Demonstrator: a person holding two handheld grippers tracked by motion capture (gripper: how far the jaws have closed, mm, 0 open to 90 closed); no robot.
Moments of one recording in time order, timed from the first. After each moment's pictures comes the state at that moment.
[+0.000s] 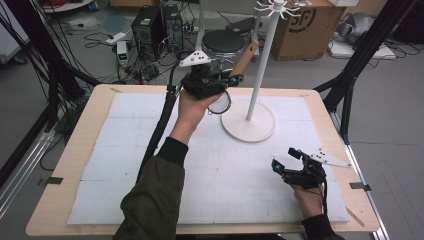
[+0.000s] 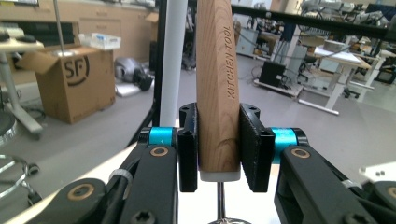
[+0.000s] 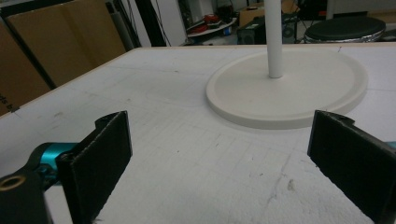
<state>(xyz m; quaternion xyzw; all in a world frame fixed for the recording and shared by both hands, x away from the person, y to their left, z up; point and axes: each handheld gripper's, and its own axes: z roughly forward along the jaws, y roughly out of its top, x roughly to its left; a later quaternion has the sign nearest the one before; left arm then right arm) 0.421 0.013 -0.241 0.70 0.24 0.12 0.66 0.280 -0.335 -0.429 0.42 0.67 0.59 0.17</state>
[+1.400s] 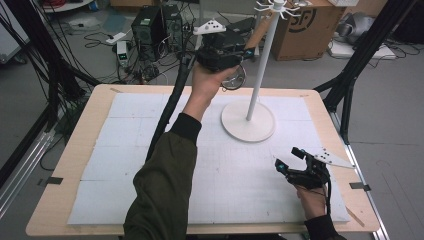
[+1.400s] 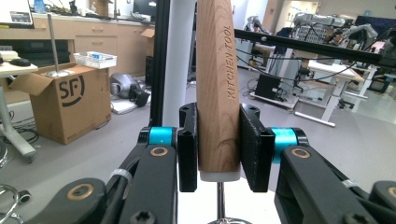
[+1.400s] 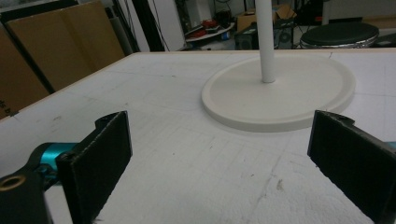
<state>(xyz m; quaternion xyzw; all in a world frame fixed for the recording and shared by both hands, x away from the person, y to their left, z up) 0.454 -0.015 -0.200 0.69 0.23 0.12 0.67 0.277 -0.344 -0.426 0.42 0.67 0.59 0.18</state>
